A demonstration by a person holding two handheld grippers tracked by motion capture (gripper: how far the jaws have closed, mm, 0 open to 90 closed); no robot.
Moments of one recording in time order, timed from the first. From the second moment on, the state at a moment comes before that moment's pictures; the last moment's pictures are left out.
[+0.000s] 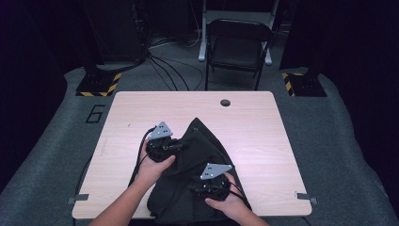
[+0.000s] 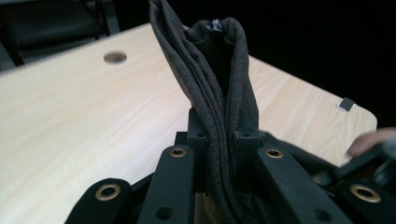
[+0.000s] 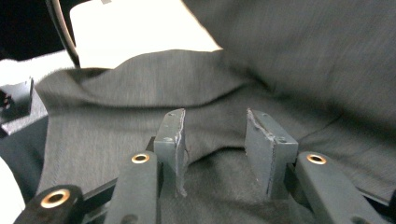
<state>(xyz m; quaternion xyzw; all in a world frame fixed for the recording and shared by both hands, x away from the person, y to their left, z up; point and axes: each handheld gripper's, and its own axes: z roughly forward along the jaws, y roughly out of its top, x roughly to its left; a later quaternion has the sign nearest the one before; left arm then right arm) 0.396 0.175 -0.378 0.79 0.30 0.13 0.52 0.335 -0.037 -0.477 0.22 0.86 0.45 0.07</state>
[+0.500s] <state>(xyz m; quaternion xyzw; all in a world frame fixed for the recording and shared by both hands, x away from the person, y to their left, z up) 0.399 0.177 -0.305 0.79 0.26 0.18 0.53 0.335 -0.022 -0.489 0.22 0.88 0.42 0.06</state>
